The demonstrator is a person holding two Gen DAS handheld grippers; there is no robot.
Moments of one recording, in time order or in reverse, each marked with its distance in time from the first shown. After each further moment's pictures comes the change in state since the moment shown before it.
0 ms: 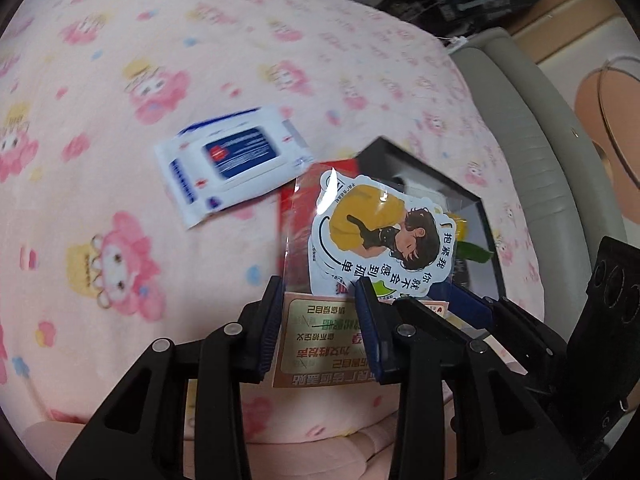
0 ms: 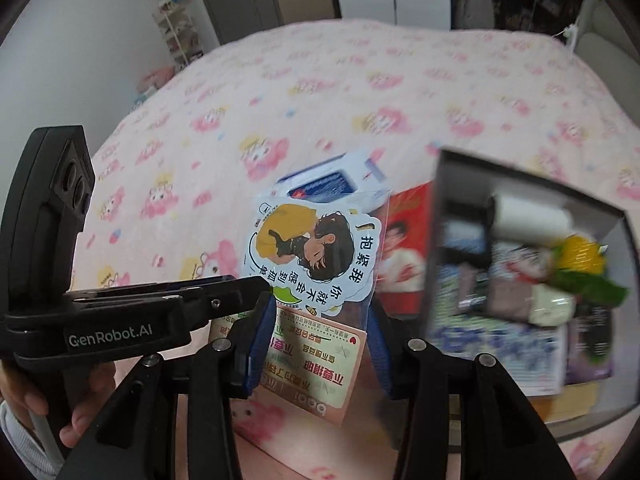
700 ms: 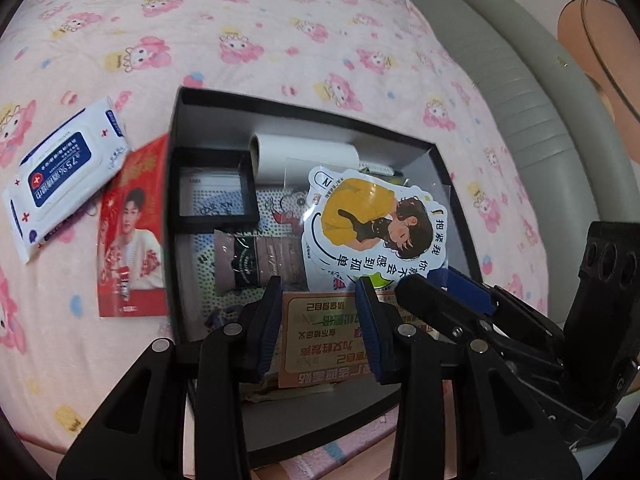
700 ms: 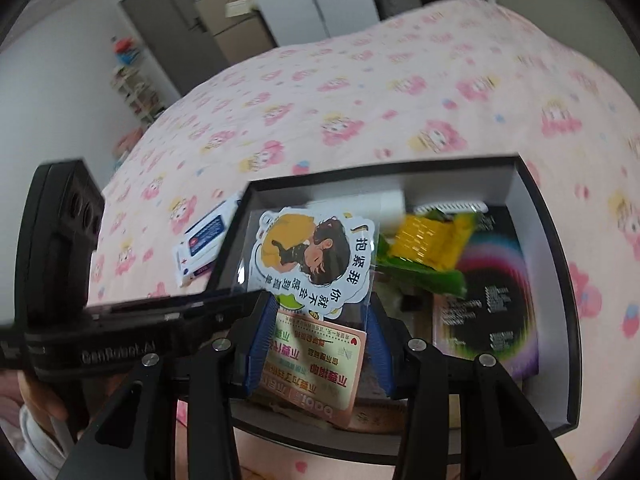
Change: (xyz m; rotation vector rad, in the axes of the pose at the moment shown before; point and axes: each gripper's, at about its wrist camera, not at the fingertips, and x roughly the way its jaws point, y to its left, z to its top) left arm 0.104 -0.137 0.002 0.116 0.151 0.006; right arm -0.045 -0.185 -0.012 0.249 -0.028 0.038
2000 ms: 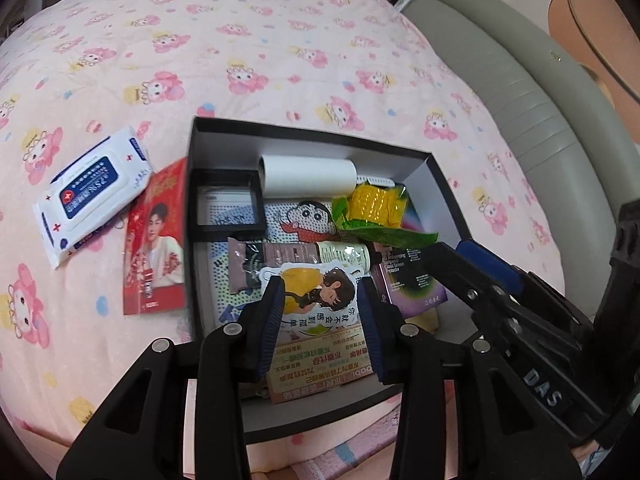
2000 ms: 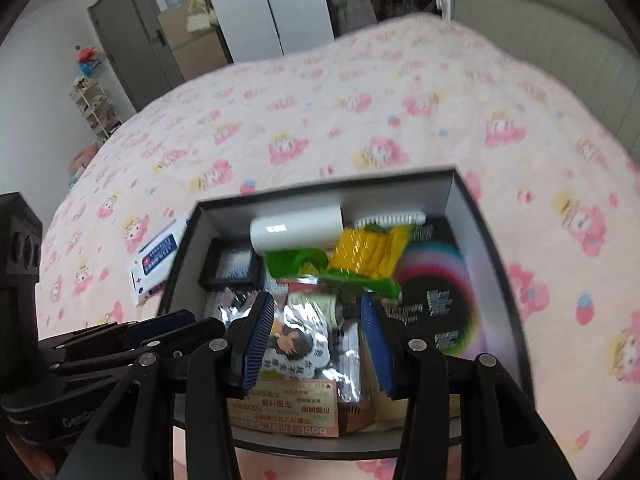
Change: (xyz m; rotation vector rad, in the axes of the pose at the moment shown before) left arm -0.029 -0.015 -0.020 0.058 -0.120 0.065; right arm -0.025 0.012 -0.001 -0.030 -0.124 -0.172
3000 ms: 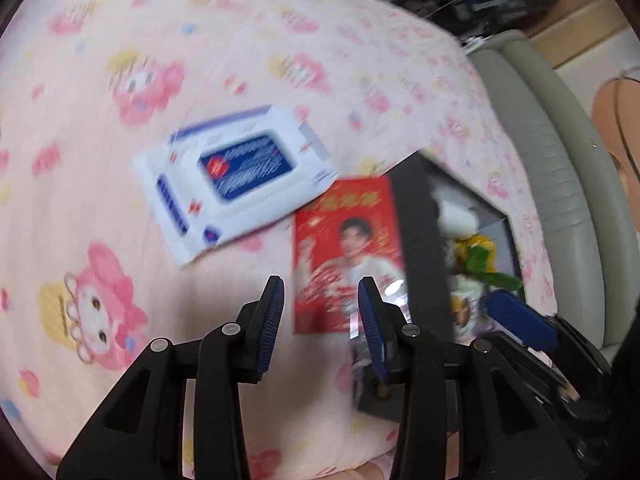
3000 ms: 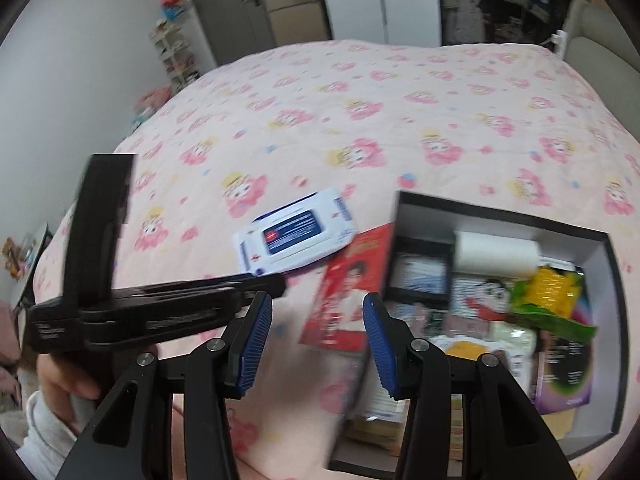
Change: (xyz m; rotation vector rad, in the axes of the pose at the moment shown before) left arm -0.005 0.194 0.000 -0.240 0.035 -0.029; right arm 0.051 0.171 -0.008 -0.217 0.112 0.170
